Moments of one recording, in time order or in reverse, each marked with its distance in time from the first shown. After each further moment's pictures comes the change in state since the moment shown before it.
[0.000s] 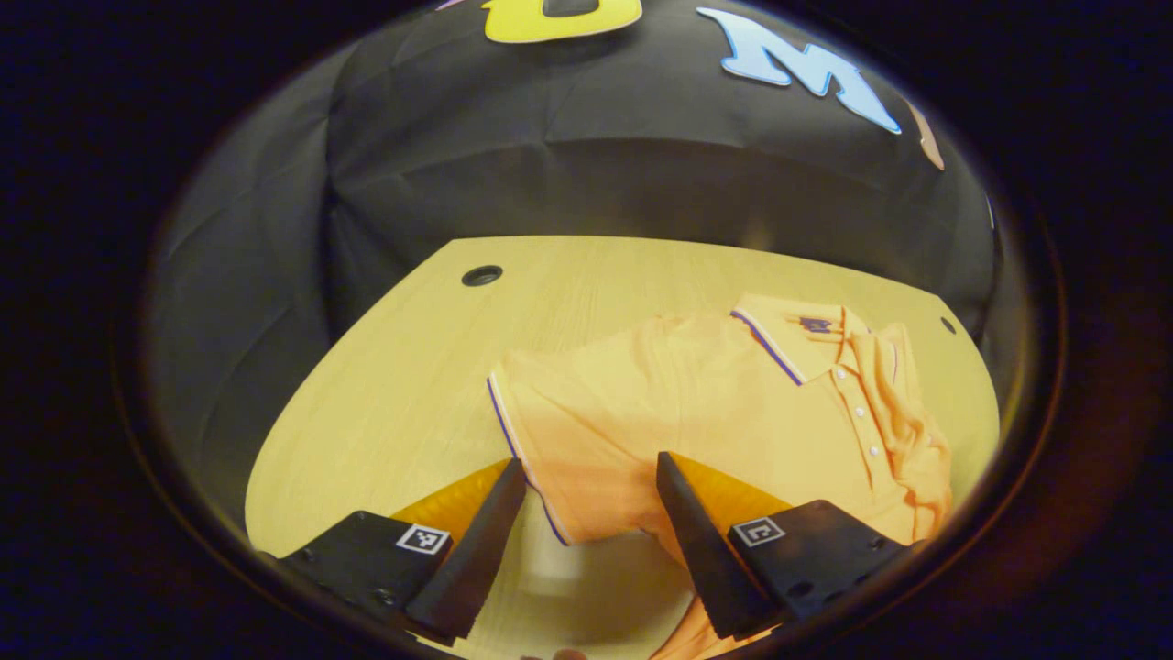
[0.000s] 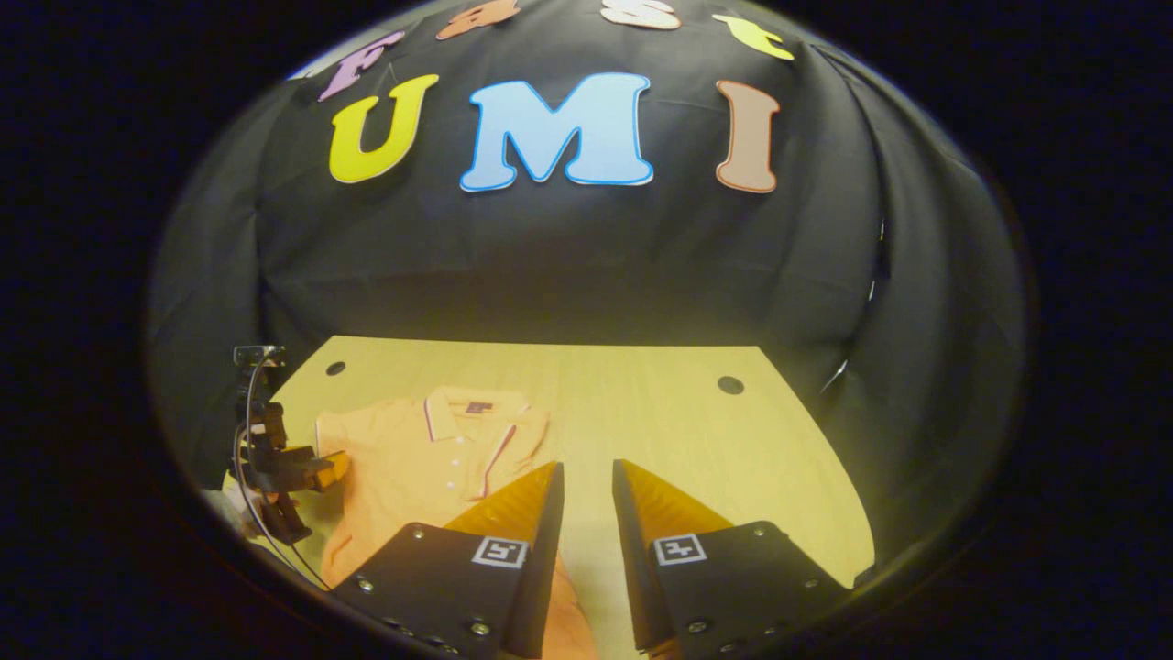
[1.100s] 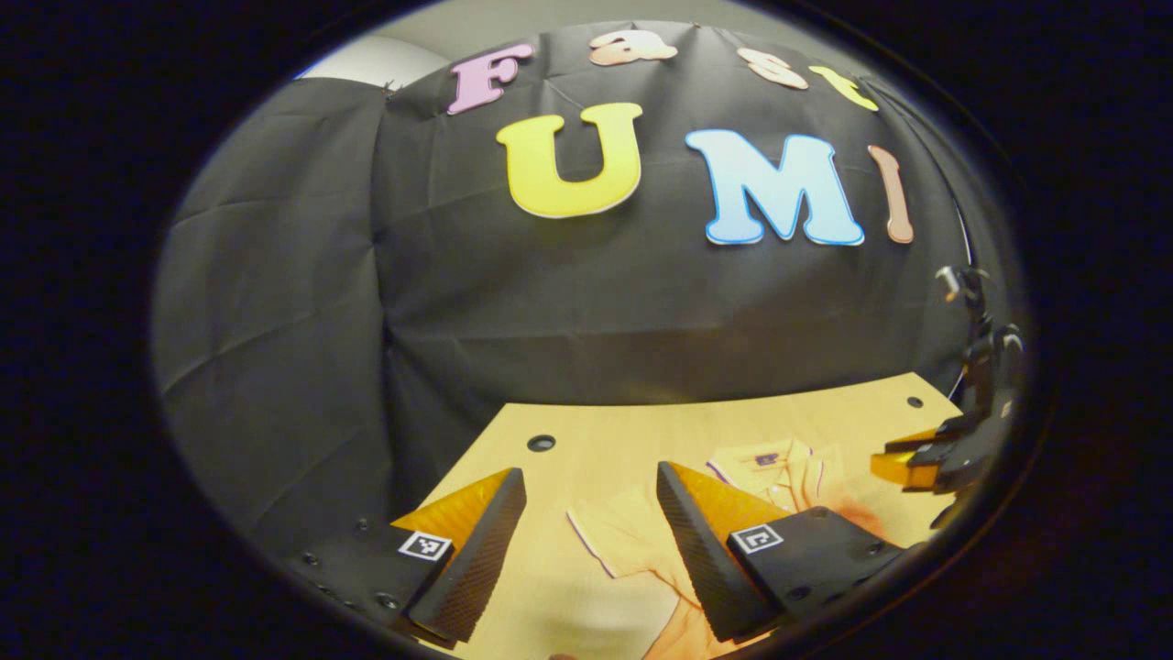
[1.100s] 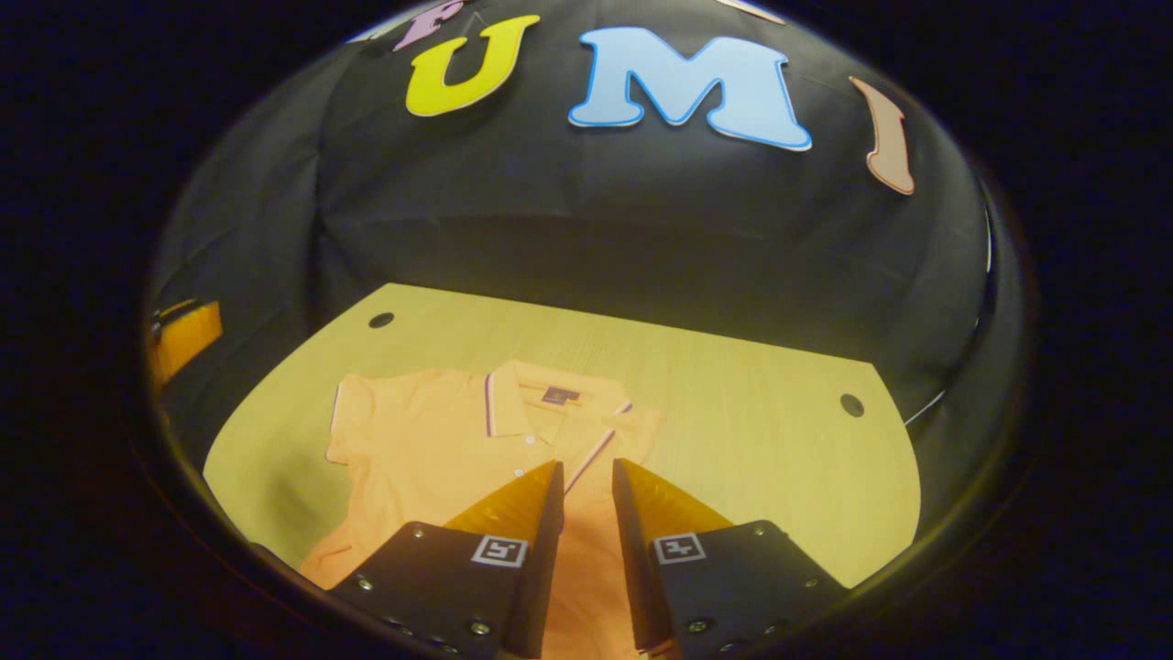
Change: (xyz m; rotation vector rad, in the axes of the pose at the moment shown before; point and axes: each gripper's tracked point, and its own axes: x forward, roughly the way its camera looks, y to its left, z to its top) left arm -0.187 0.006 0.139 0.081 -0.404 0.029; right arm 0.101 0.105 -0.011 -0.146 0.036 0.207
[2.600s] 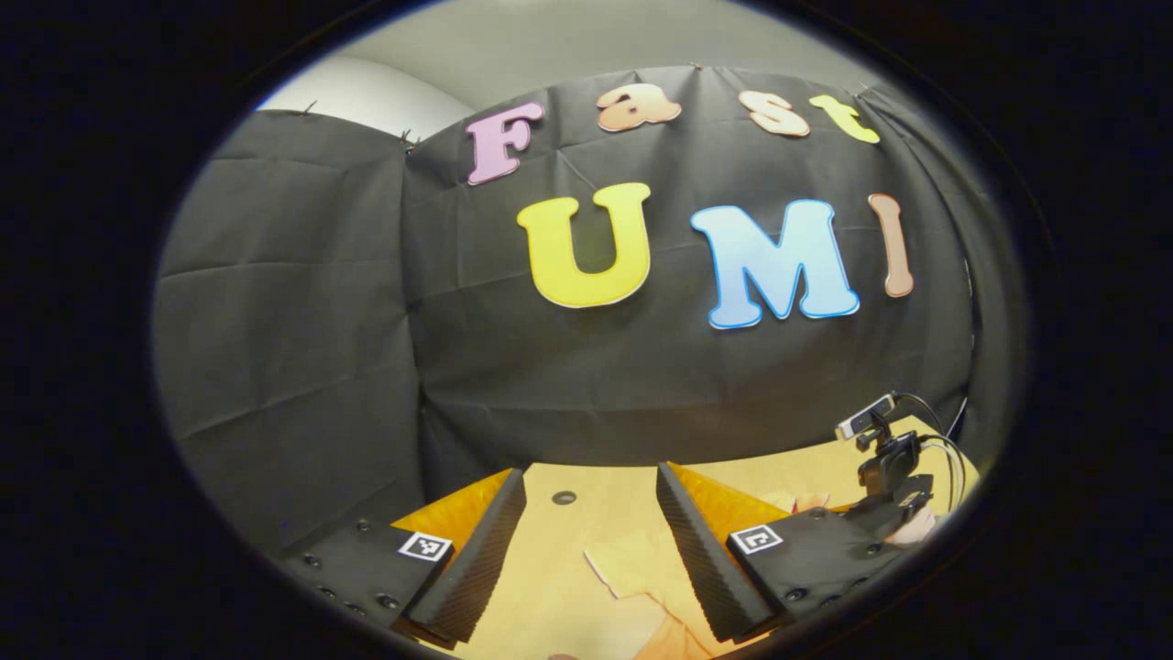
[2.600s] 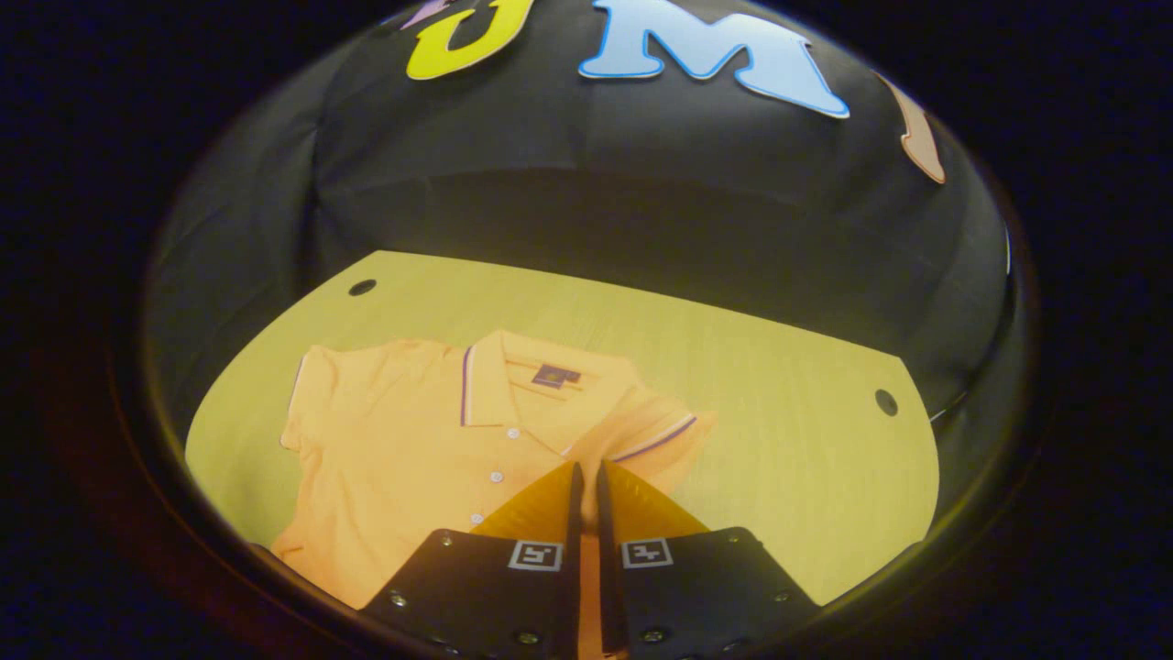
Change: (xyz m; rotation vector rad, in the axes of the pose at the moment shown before) left arm -0.122 0.007 0.126 0.019 -0.205 0.106; right arm 0.086 0.018 -0.040 -0.076 0.109 0.043
